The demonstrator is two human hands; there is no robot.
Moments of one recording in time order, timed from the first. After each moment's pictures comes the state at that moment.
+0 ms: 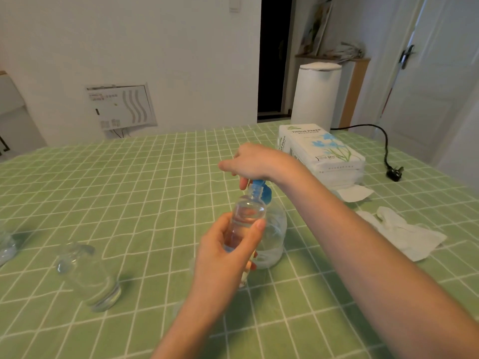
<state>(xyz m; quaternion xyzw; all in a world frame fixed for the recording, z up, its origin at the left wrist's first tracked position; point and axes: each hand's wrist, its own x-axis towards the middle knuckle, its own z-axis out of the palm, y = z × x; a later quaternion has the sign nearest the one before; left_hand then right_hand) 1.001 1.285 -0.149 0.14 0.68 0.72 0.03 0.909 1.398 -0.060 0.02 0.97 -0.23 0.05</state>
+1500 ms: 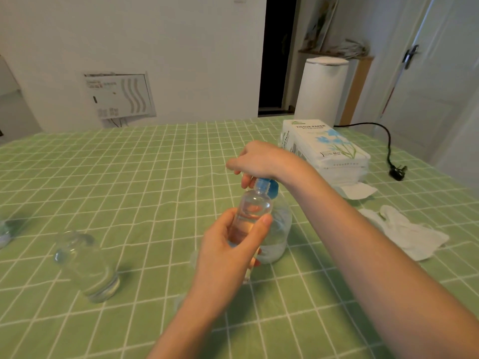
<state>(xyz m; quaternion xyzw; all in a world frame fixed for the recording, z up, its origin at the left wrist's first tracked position) 0.996 1.283 -0.155 0.14 0.66 0.73 0.05 0.908 1.394 -0.069 0.04 0.96 -0.26 0.05</state>
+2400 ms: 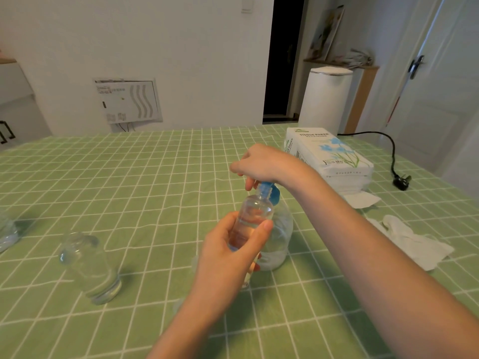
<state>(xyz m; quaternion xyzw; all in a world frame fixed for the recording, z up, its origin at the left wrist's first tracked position) 0.998 1.282 -0.152 0.15 0.66 0.73 0.05 0.911 1.394 -0.064 0.04 0.96 -0.26 0.05</state>
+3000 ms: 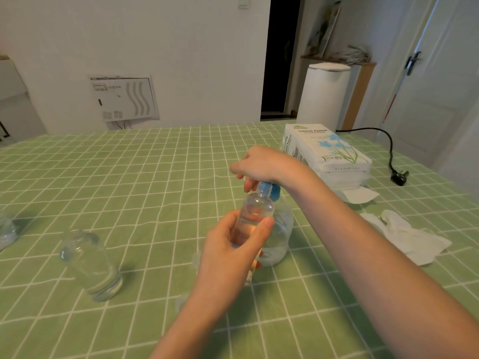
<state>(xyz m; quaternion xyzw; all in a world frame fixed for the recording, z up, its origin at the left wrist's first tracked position) 0.998 1.283 -0.153 0.14 0.67 0.73 0.05 0.909 1.394 -0.072 0.05 0.96 -0.26 0.06</state>
